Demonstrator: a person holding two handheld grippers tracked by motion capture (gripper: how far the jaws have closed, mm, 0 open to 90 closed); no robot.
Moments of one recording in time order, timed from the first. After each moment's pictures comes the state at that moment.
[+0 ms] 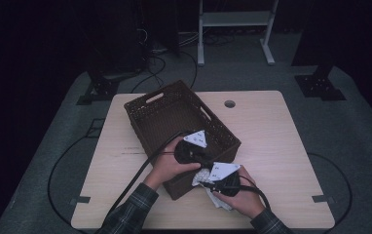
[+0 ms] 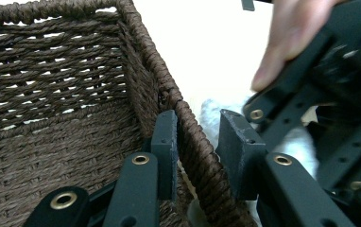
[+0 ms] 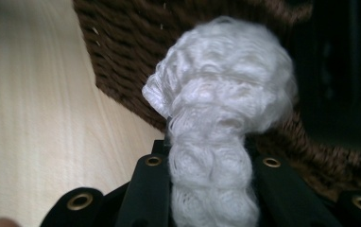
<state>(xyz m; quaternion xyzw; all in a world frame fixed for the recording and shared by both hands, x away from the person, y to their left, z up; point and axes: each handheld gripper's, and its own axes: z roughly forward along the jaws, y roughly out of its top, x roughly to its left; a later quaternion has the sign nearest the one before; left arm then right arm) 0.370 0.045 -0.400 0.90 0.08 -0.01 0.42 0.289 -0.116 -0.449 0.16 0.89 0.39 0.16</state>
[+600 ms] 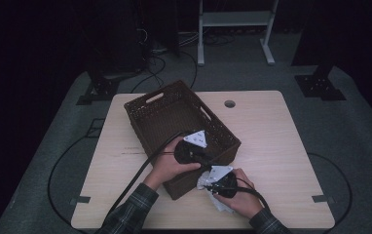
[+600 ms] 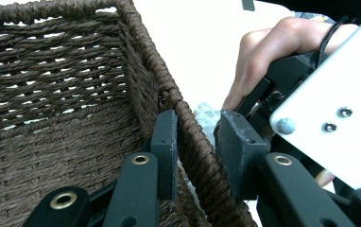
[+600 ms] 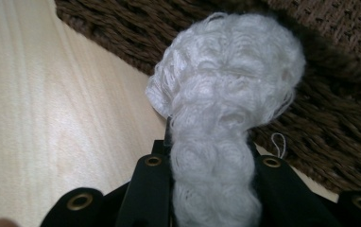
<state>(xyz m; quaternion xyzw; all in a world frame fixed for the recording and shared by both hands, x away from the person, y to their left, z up) 0.369 0.045 -0.400 0.90 0.08 -0.01 0.42 0.297 -0.115 -0.480 0.18 0.92 0.31 0.16</state>
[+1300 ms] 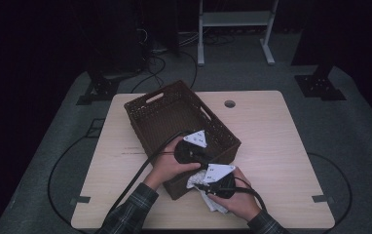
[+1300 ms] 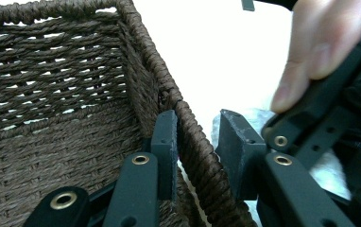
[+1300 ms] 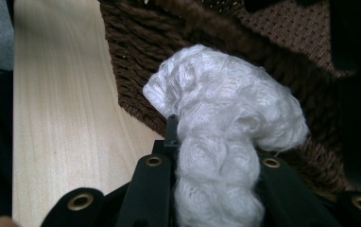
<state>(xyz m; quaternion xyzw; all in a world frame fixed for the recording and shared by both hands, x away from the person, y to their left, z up) 0.370 0.046 -0.400 0.90 0.08 -0.01 0.42 0.280 -0.101 -0.441 0.15 0.89 0.40 0.15</state>
